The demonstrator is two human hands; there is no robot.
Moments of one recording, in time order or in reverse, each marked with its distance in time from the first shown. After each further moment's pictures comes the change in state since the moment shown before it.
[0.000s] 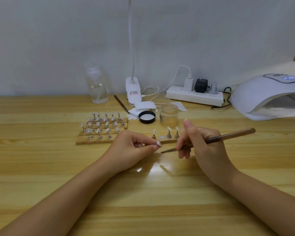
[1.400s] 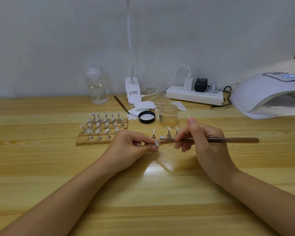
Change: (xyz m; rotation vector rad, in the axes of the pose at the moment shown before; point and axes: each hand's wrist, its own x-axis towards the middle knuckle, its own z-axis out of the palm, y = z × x) left_hand 0.003 -0.005 0.001 -0.052 0.033 -0.005; right_hand 0.000 -0.001 0.000 0.020 0.036 -0.017
